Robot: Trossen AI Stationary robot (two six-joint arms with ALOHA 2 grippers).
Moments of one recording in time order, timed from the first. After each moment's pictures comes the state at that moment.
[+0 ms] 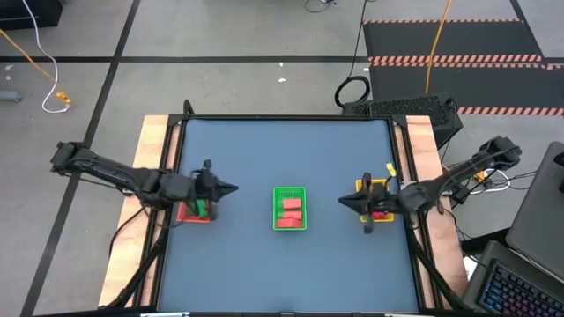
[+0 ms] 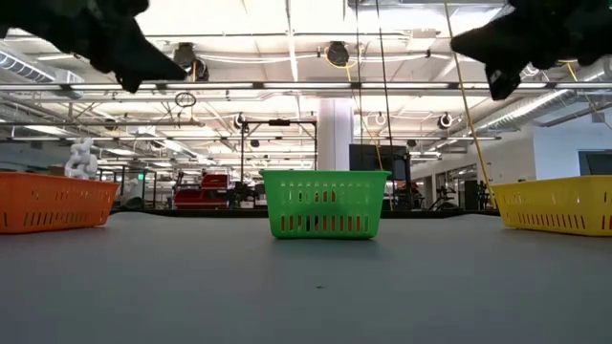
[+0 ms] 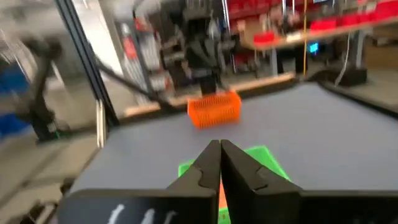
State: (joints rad) left arm -0.26 0.77 0.42 -0.02 -0.41 -0.18; right arm 0.44 0.78 0.18 0.55 0.52 0.26
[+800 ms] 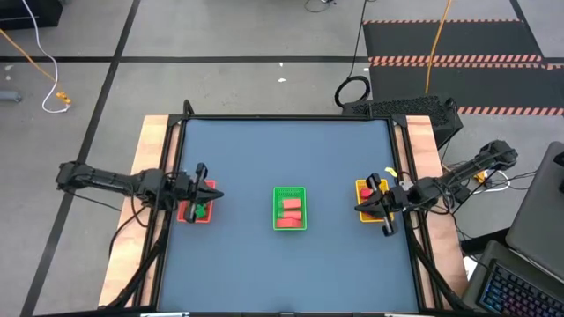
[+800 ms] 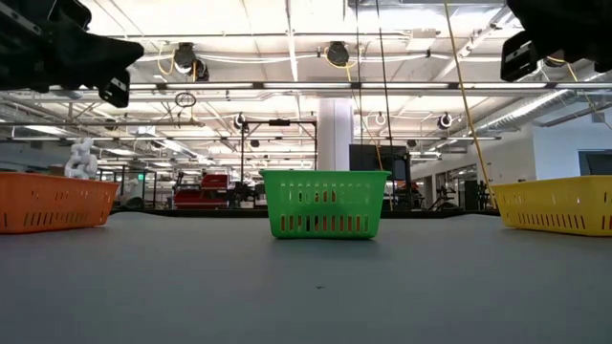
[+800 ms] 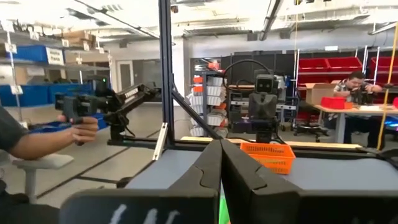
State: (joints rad) left arm -0.14 0.27 0.01 0.36 -0.01 -0.05; right arm 0.44 0.49 0.02 0.70 0.21 -0.01
